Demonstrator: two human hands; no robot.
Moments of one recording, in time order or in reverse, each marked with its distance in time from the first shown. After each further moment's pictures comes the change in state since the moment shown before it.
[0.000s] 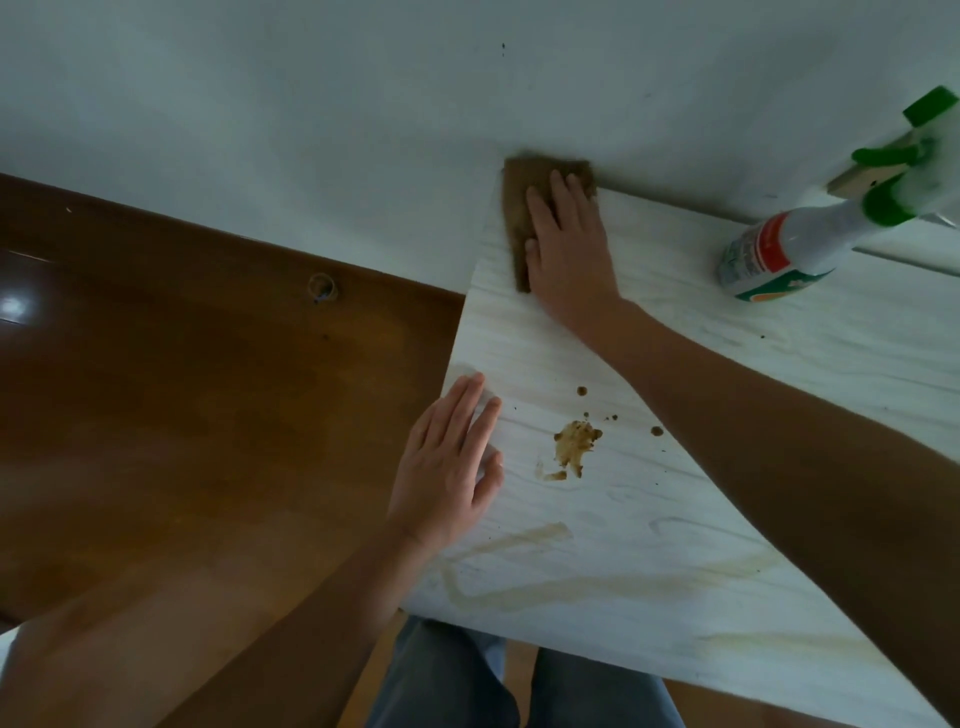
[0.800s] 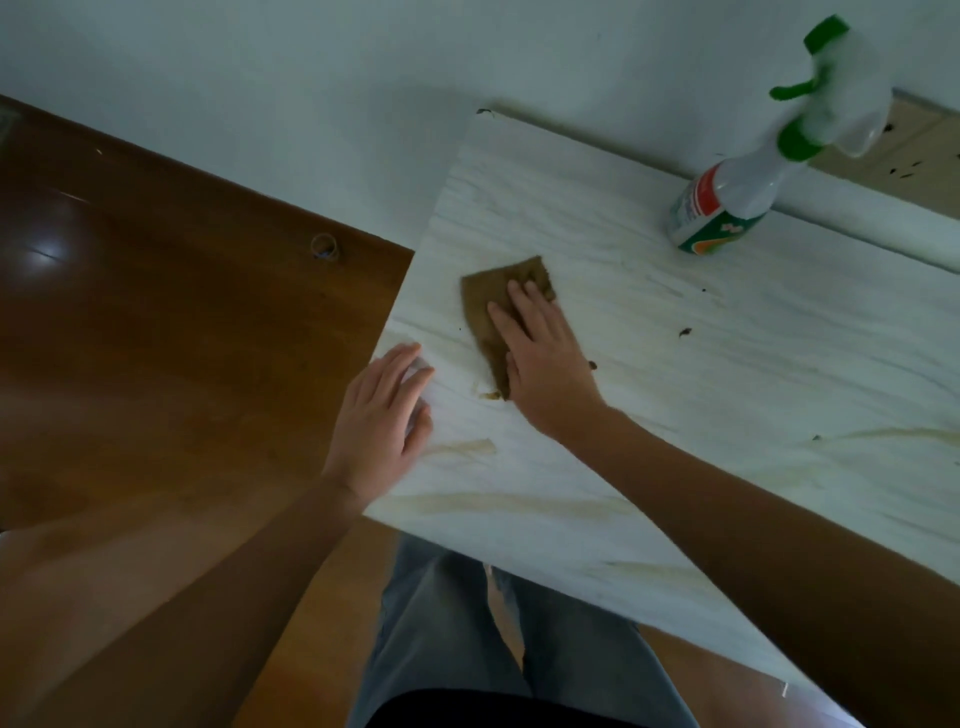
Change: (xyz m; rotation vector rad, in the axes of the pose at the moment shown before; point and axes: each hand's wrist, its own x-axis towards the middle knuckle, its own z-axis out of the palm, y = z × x) left_hand -0.051 0.034 0.002 -0.016 0.053 -0.126; right_hand -0.191 0.020 0.002 0.114 -0.122 -0.235
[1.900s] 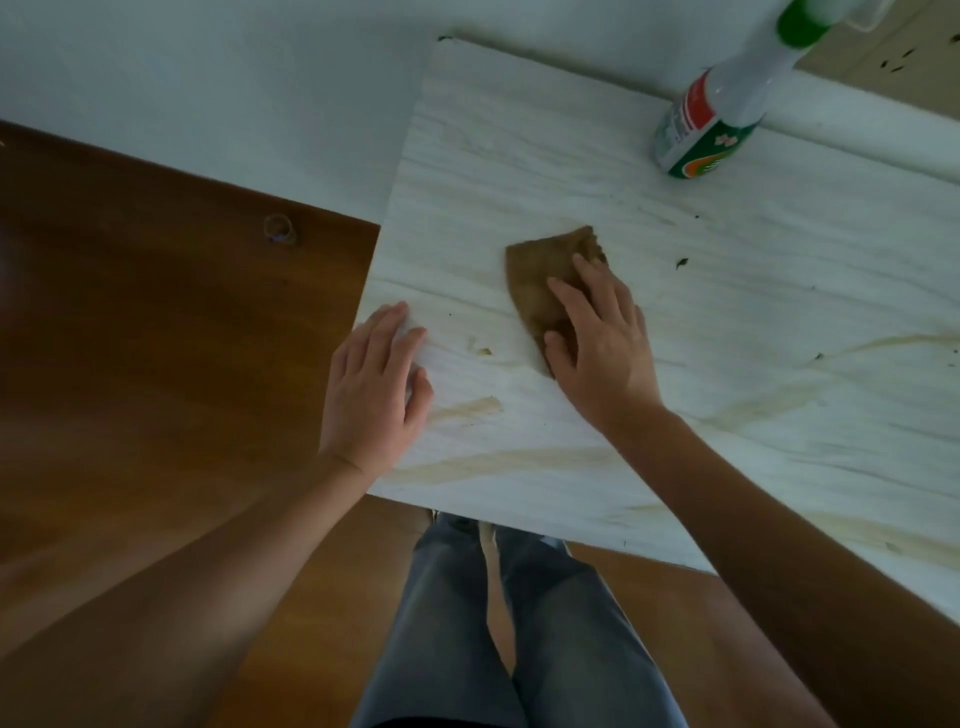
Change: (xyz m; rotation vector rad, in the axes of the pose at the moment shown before) left_hand 0.000 0.006 -0.002 0.068 0.029 -0.005; right_hand -0.063 0.005 -0.008 -0.023 0.155 0.313
